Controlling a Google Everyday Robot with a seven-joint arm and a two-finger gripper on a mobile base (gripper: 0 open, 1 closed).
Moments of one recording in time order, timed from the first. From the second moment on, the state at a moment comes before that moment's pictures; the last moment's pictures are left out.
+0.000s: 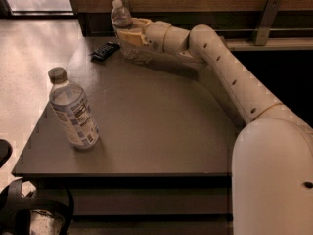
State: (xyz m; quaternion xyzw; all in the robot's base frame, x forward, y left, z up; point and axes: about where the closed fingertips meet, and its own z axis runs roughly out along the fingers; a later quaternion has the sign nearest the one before) arm 0.829 0.076 0.909 -0.42 0.55 0.31 0.66
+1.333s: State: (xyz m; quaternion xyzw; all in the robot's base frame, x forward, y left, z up) arm 0.829 0.076 0.911 -0.42 0.55 0.31 0.65
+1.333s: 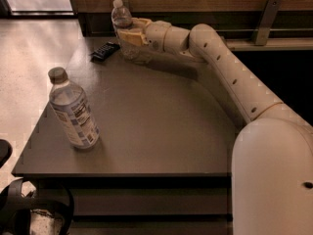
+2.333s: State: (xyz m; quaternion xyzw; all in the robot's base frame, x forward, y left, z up) arm 0.820 0.032 0.920 -0.38 0.60 0.39 0.59
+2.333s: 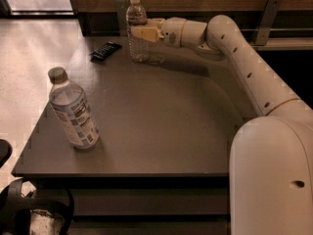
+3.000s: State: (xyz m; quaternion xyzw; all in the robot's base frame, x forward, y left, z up) arm 0.820 0.034 0.920 -0.37 0.61 0.41 0.57
